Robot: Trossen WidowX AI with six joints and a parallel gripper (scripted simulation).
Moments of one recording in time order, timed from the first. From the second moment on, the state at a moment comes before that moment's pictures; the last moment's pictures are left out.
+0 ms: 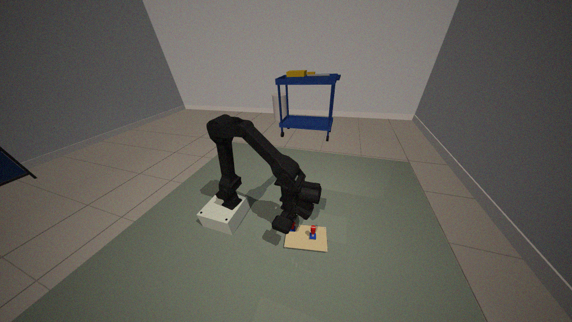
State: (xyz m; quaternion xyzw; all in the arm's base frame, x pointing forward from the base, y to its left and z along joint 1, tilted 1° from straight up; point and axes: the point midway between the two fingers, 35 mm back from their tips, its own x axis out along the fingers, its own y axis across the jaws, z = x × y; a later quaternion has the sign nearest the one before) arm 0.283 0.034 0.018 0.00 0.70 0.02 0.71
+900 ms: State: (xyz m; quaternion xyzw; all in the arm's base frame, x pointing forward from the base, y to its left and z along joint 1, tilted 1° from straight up) arm 0.284 0.034 0.024 0.00 0.70 0.02 0.71
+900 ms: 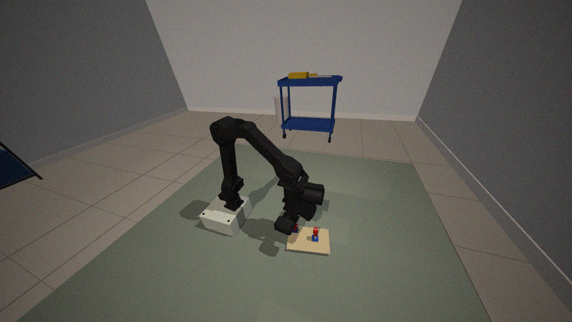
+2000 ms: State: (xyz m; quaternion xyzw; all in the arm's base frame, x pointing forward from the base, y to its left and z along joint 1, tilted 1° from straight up) arm 0.366 0.036 0.086 0.00 0.70 0.02 0.72
